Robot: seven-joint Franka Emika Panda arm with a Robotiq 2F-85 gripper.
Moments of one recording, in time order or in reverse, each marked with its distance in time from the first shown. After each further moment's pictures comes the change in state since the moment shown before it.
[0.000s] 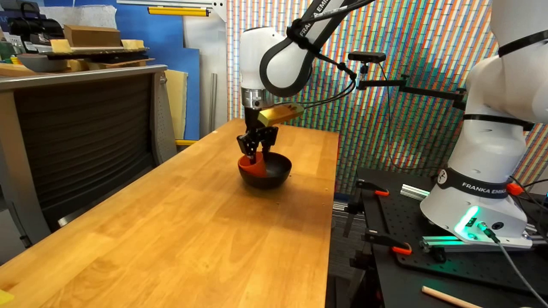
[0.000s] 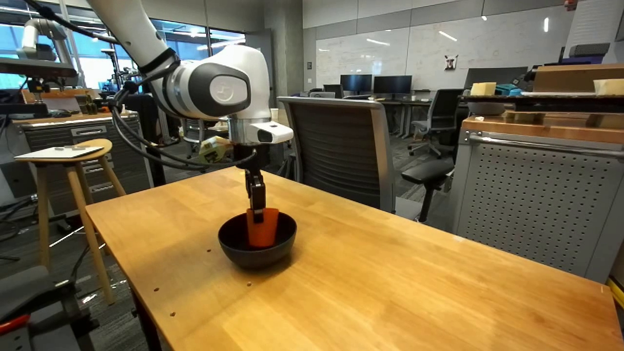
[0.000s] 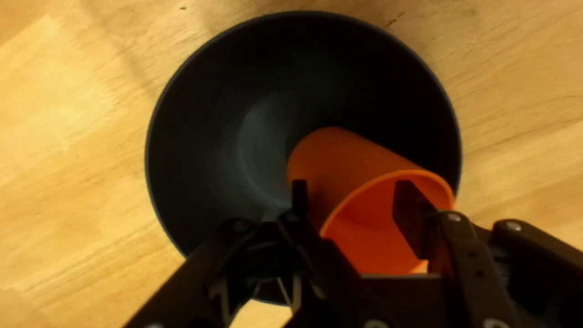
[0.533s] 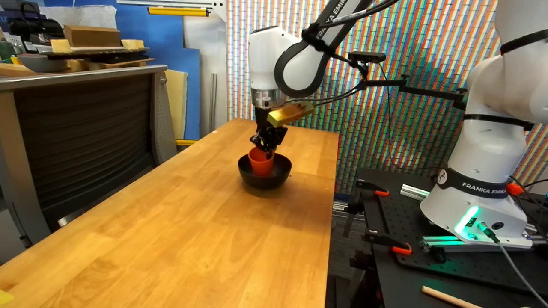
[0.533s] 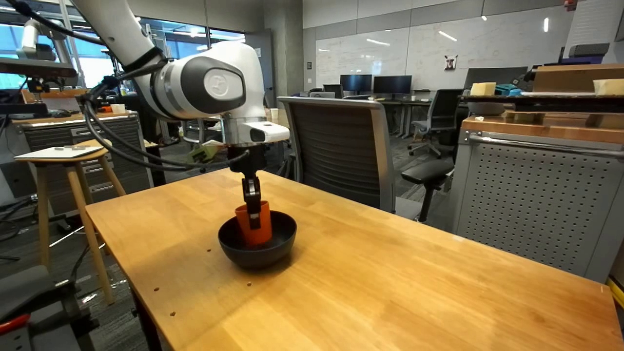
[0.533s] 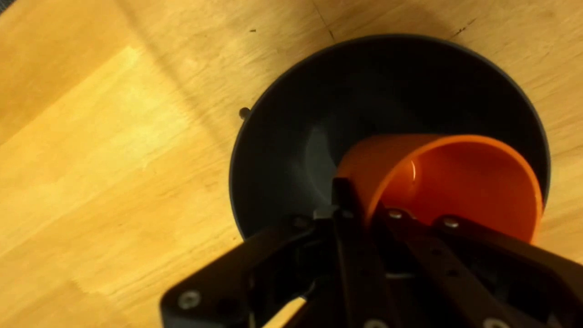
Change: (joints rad) arm -0.030 -0.042 -0.009 -0.066 -0.138 -0.008 0.143
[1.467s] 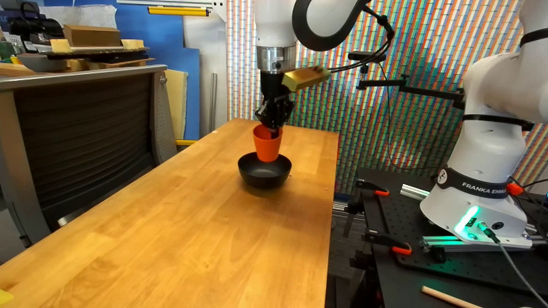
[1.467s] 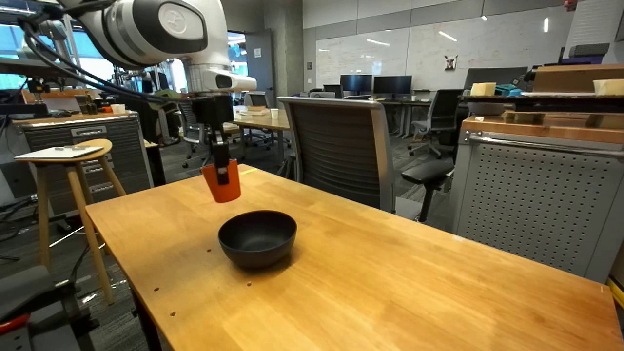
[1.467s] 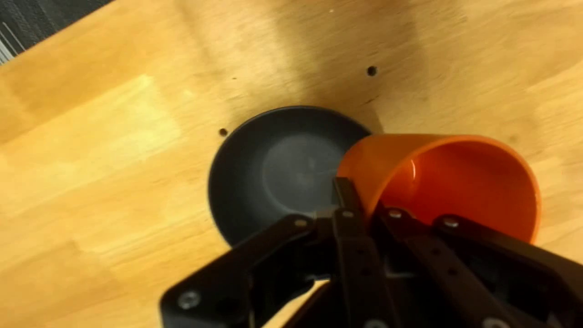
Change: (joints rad) arm 0.092 -0.282 0.026 -0.080 0.045 -0.186 -0.073
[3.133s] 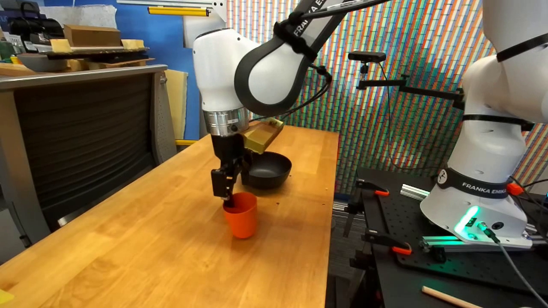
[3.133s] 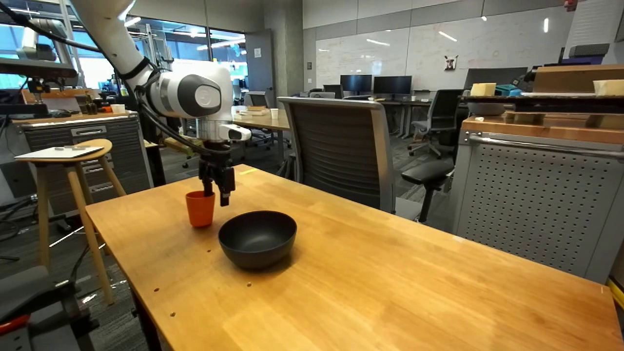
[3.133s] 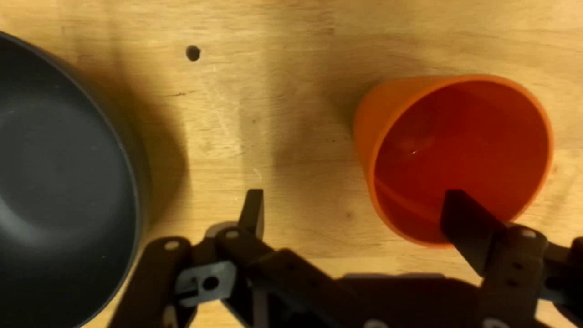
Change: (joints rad) arm 0.028 0.450 0.185 0.303 0.072 0.066 -0.238
